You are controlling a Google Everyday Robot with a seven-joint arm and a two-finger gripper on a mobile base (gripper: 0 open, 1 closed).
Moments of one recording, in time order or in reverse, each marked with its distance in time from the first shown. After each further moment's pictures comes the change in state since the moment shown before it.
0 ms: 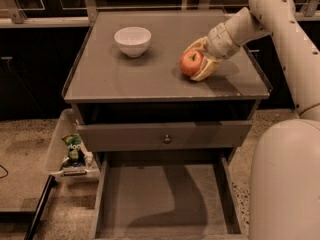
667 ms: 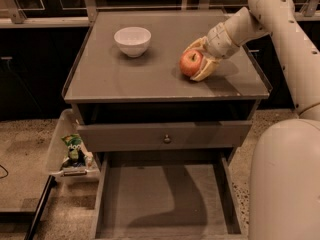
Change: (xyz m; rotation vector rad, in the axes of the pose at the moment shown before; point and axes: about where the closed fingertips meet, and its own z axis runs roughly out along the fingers) arm -0.002 -0.001 0.000 0.001 0.000 -0.003
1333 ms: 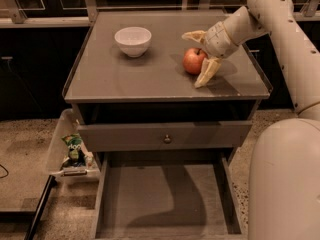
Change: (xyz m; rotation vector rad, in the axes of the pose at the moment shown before) arm 0.000 0.000 0.000 0.000 0.000 0.000
